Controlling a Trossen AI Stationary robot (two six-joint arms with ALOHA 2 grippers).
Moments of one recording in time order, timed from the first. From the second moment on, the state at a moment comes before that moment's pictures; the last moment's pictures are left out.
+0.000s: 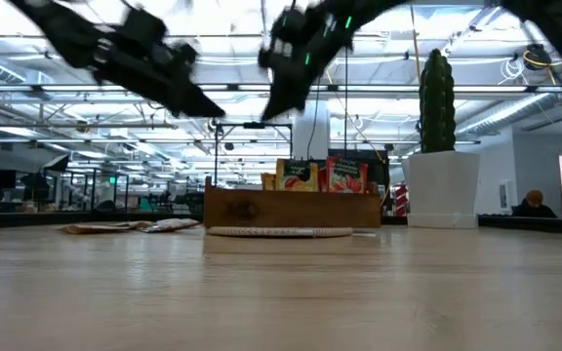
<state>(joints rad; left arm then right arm) 0.61 1.19 0.61 0.31 0.26 0.24 -0.45 2.01 1.86 -0.73 -0.24 -0.23</state>
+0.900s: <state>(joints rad) 0.54 2.01 1.48 -0.59 0.10 0.51 -0.43 1.25 1.24 -0.36 -0.24 -0.32</state>
